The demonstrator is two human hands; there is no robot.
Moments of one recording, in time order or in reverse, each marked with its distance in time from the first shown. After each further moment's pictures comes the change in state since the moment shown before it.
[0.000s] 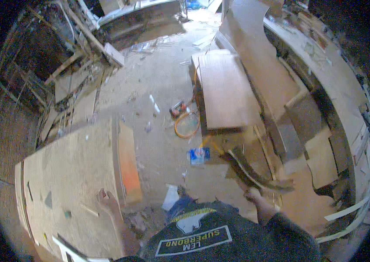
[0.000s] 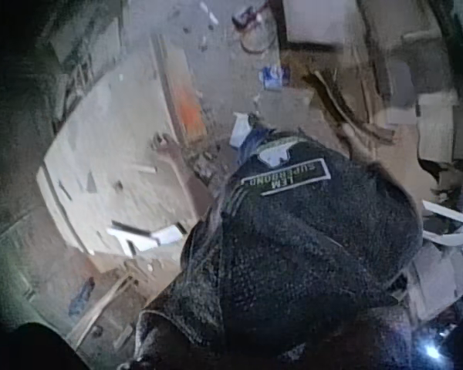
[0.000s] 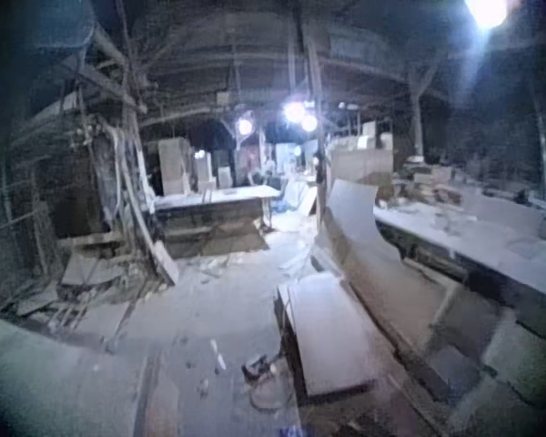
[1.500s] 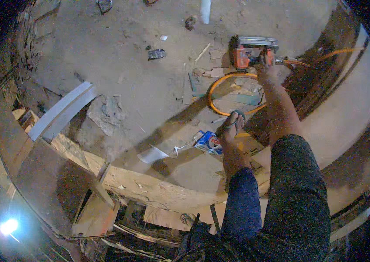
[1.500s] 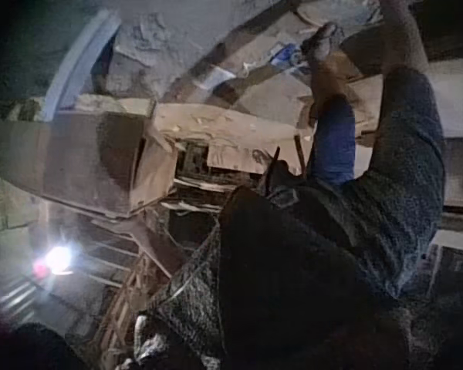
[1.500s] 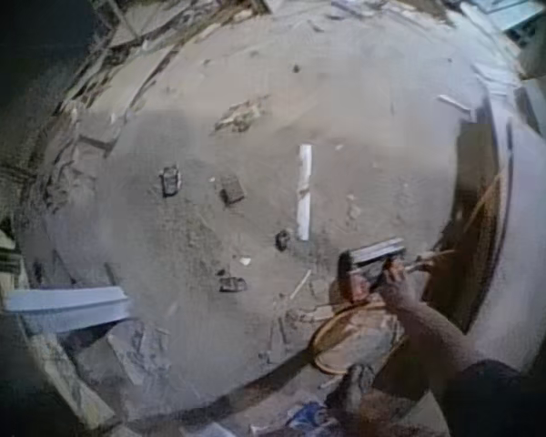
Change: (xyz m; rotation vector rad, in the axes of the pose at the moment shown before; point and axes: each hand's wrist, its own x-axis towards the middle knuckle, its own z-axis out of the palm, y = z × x) left_hand 0.348 0.060 0.291 0.898 0.113 -0.493; right_hand 1.225 -0.450 -0.217 -1.191 0.026 -0.635
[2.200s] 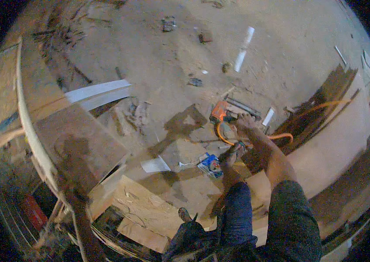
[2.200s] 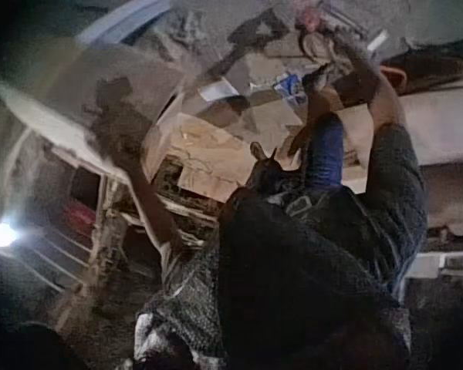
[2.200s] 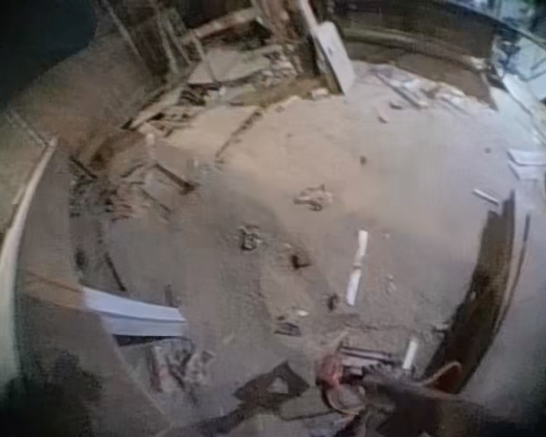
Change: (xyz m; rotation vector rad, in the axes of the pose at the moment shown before) left_hand -0.024 -0.010 0.019 -0.192 0.032 -0.146; right_hand -0.144 -0.083 -0.307 0.442 -0.184 -0.502
